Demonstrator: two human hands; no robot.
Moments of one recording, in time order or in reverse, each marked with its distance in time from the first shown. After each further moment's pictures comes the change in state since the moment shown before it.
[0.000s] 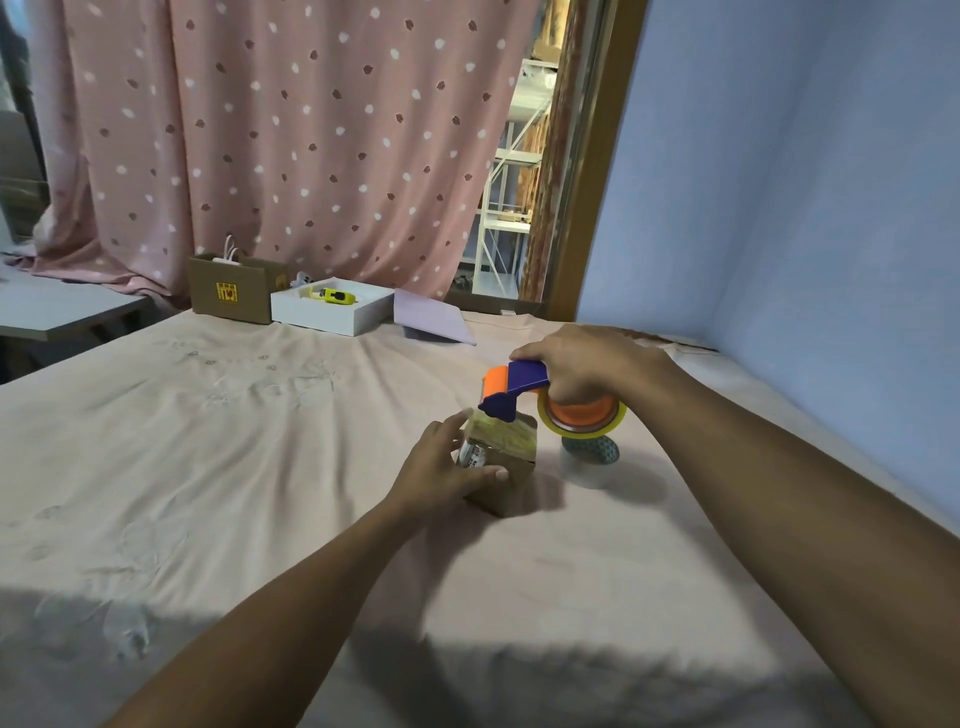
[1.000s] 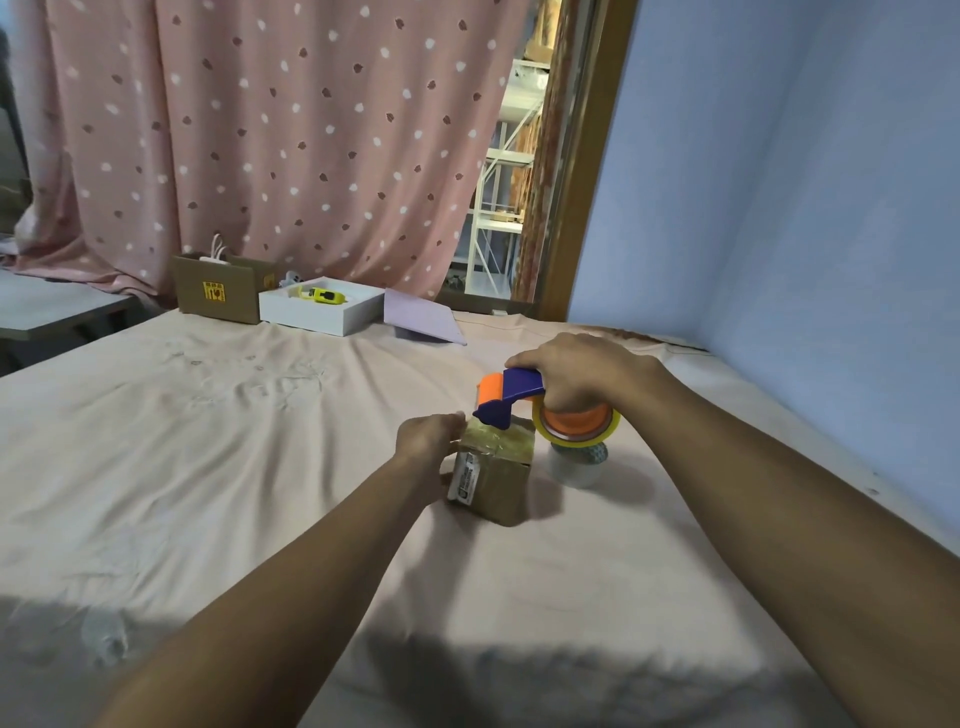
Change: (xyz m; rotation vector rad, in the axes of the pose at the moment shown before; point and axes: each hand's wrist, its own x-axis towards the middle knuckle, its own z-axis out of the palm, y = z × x) left_hand 0.026 0.043 0.007 -0.649 0.175 -0.629; right_hand -0.008 0.005 0.009 0.012 -0.030 0.009
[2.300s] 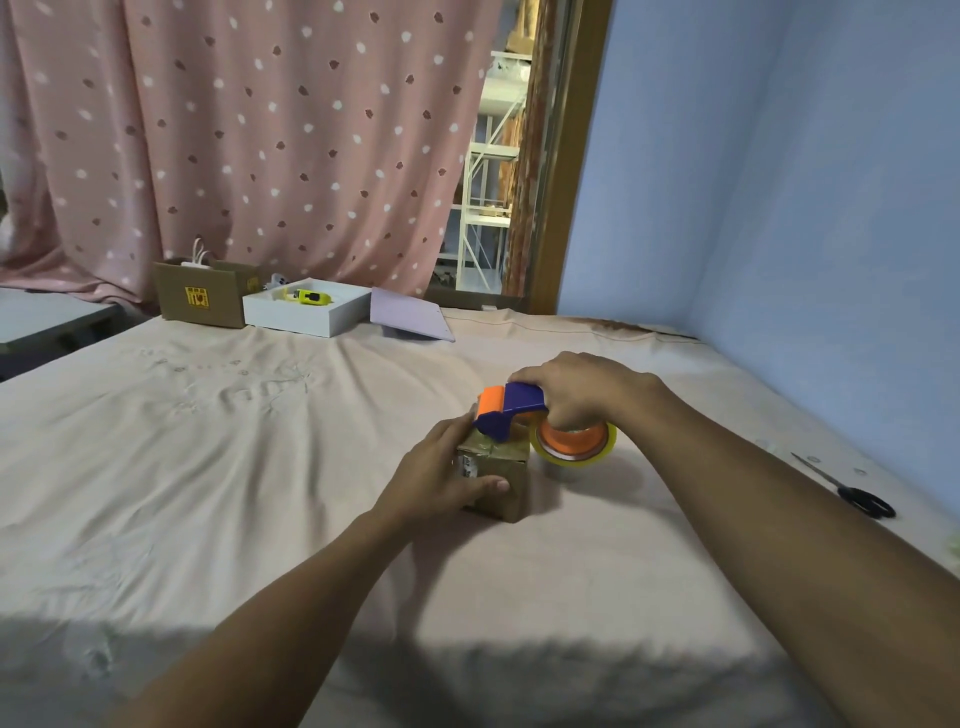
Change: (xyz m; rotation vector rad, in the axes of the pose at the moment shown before) left_hand -0.003 -0.040 -0.013 0.881 -0.188 0.861; right_hand -0.010 0.019 0.033 0.078 -0.042 0.032
